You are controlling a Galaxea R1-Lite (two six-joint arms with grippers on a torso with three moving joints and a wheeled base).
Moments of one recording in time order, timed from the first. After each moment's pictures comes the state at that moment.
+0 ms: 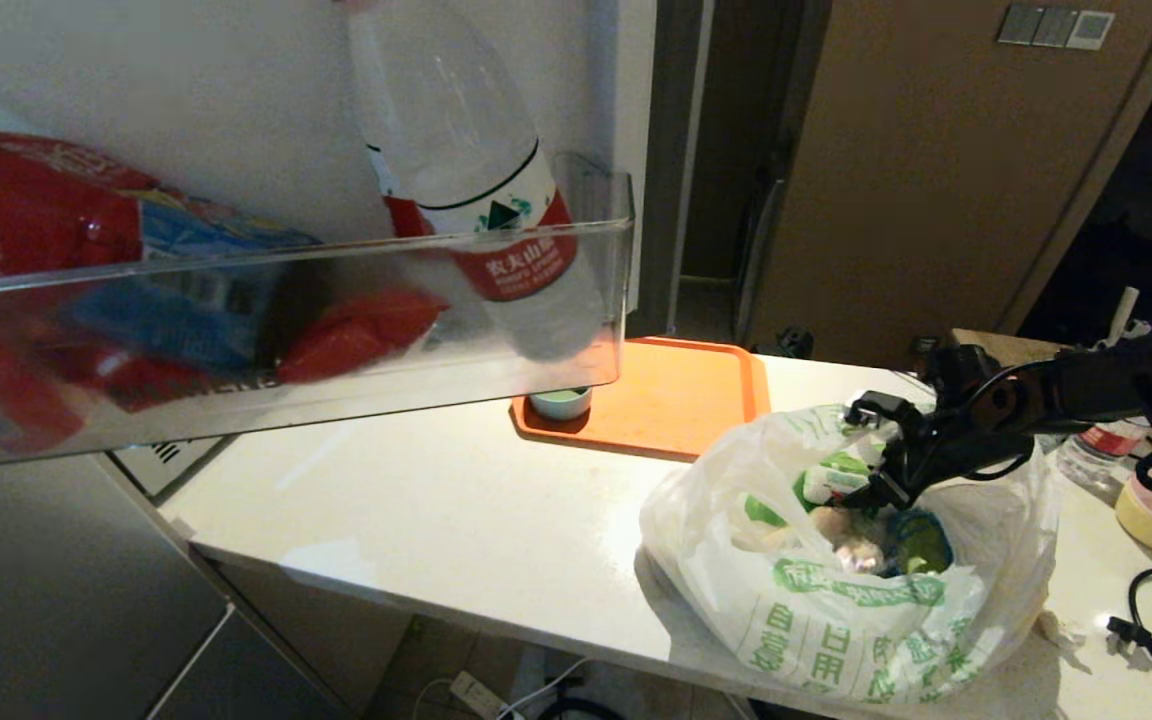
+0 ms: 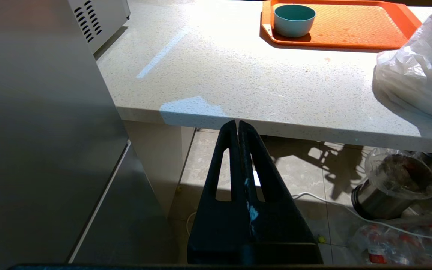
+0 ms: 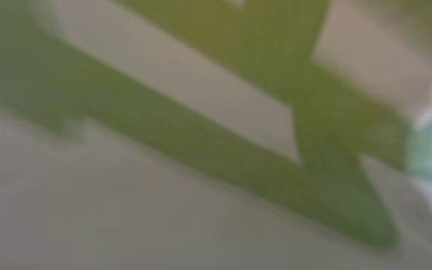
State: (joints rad) left arm 0.00 0.00 0.00 0.00 0.00 0.03; right arm -0.08 2.39 -1.68 0.30 0.29 -0.77
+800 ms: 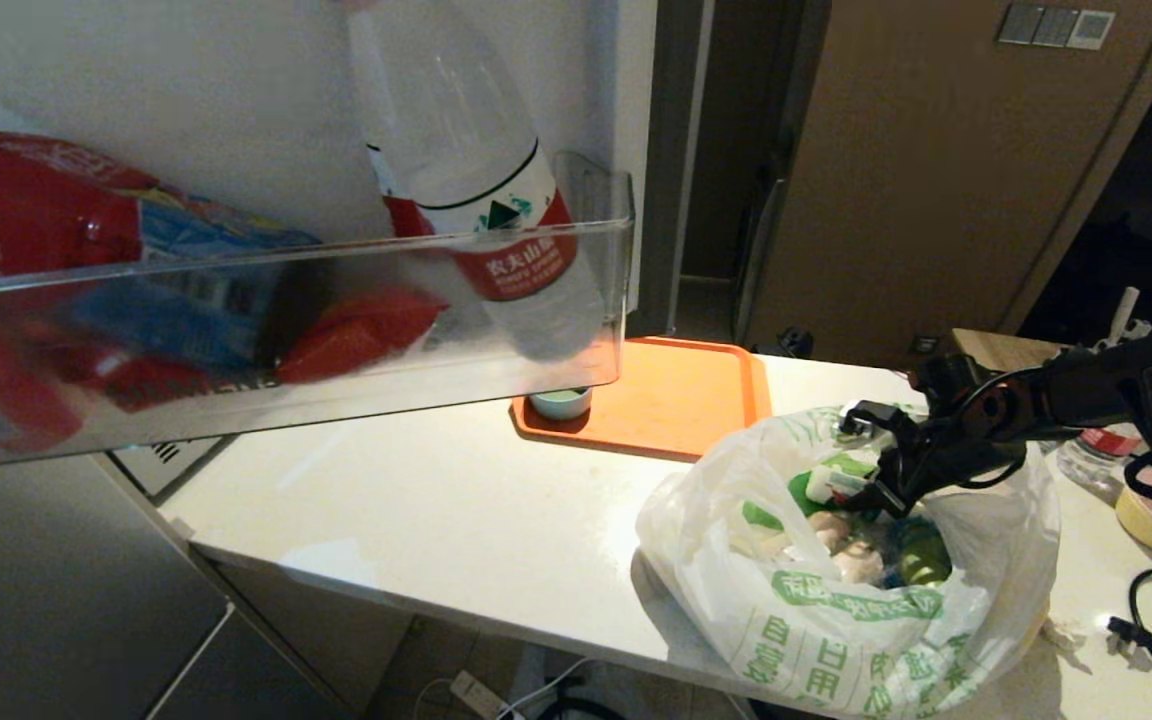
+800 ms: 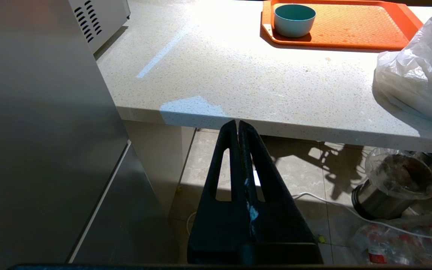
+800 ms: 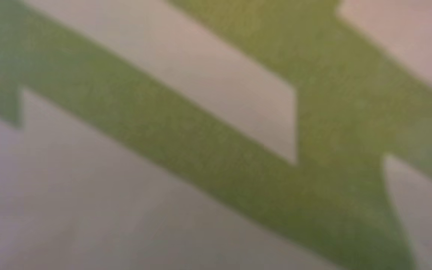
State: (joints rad) left arm 0.00 0.00 0.00 0.00 0.00 0.03; right arm -0.09 2.41 -1.68 0.31 0.29 -0.77
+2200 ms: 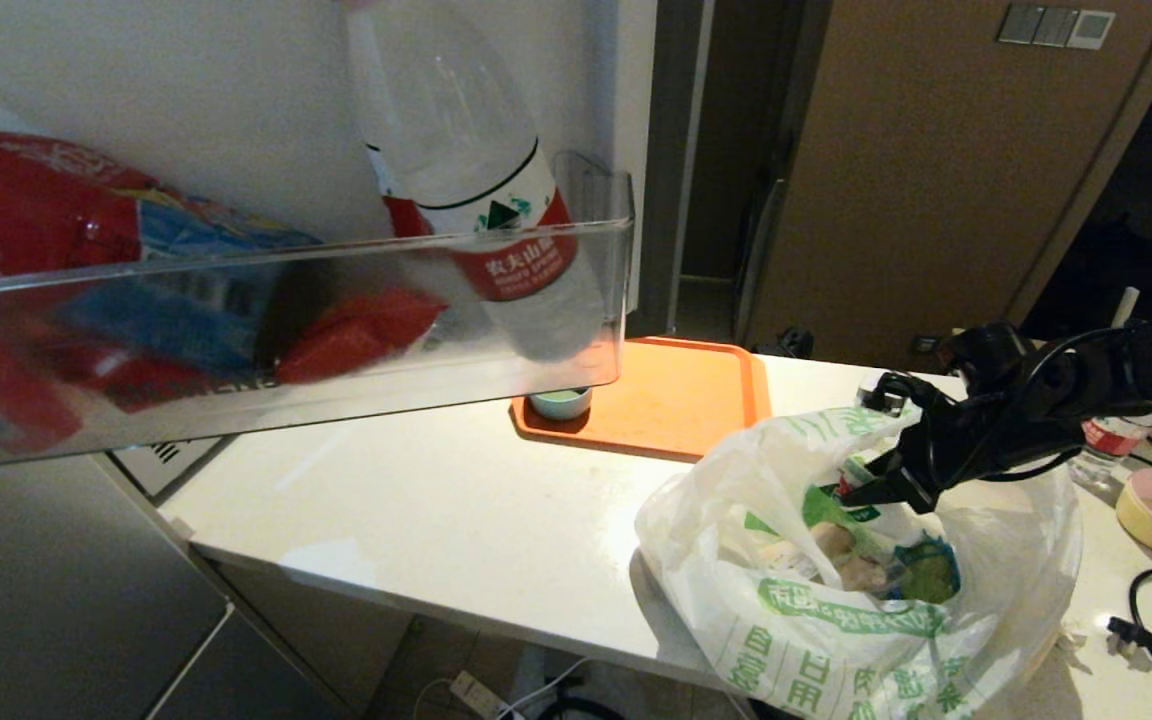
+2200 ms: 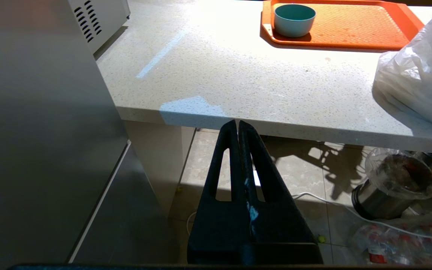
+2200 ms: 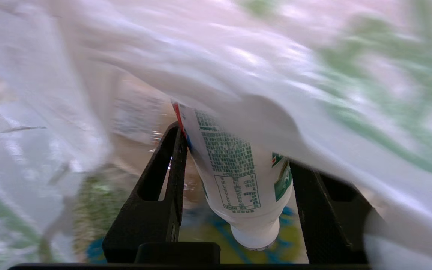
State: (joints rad) left arm 0.00 0.00 0.00 0.00 0.00 0.03; right arm -0.05 2.15 -1.47 0.38 0.49 -0.77
